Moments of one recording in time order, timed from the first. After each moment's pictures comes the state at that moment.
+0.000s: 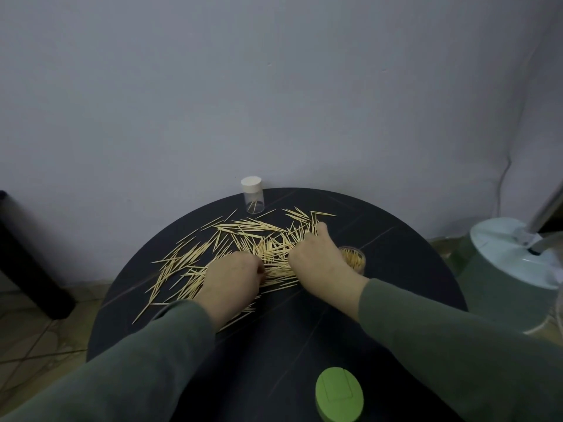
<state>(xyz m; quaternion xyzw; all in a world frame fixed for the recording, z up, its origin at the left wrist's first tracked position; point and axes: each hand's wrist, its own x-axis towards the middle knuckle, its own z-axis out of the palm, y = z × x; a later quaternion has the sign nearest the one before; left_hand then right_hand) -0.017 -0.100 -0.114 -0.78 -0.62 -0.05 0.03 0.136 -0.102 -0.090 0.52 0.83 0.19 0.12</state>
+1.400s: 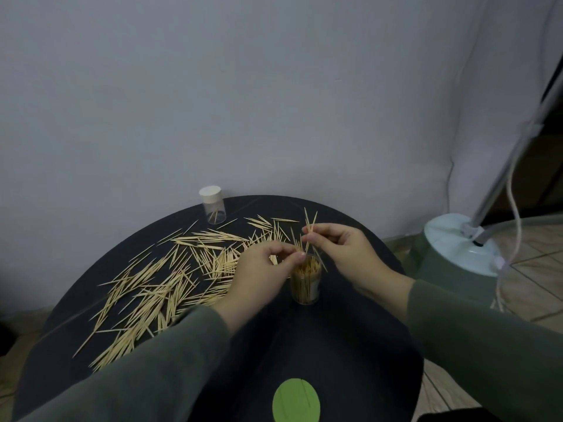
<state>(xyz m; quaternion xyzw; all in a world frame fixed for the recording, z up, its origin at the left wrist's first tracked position) 0.072 -0.107 -0.102 -0.71 -0.49 -0.37 -0.34 0.239 -0.117 -0.098 0.48 0.57 -0.39 -0.54</state>
